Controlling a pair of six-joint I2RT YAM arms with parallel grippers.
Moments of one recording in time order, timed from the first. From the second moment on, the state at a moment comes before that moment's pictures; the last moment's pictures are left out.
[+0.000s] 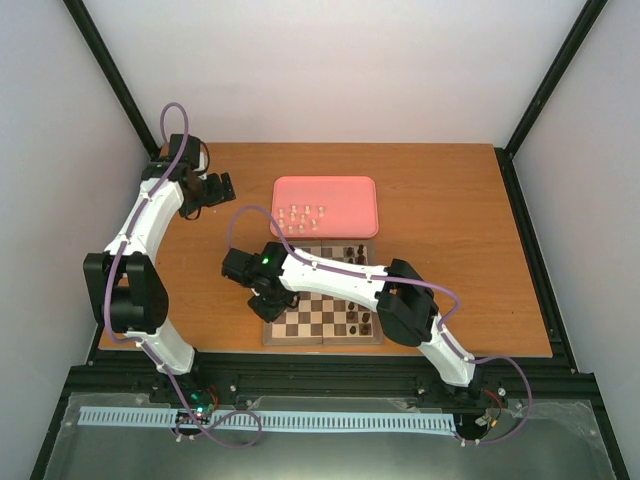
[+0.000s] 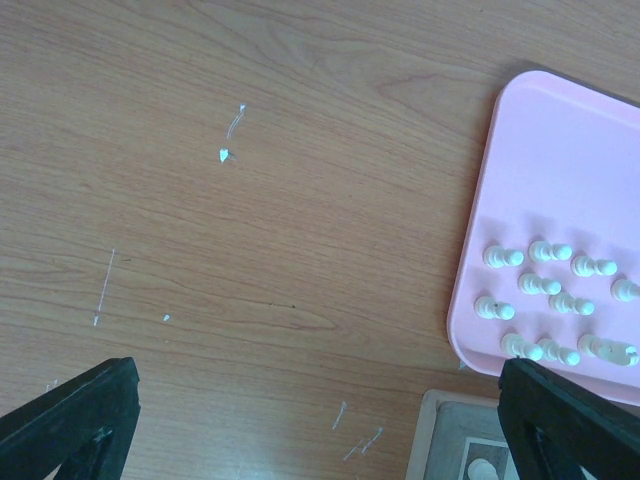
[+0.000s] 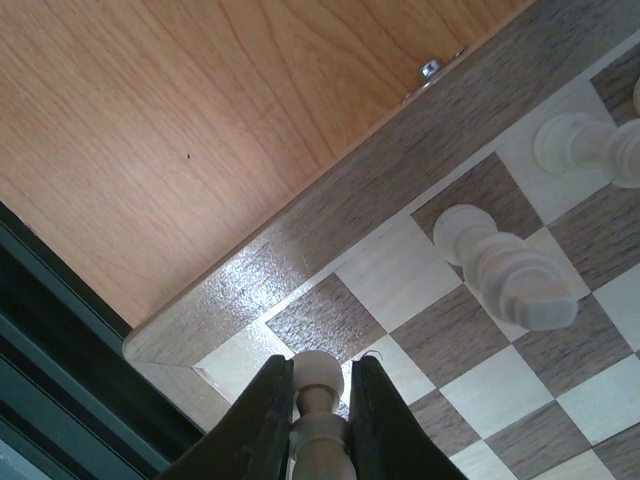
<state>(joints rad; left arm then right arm) -0.03 1.67 1.49 -0.87 0.05 -0.36 1.21 2.21 1.97 -1.20 0.01 0.32</state>
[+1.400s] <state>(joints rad) -0.03 1.66 1.47 -0.87 0.04 -0.36 1.21 2.21 1.93 -1.13 0.07 0.29</state>
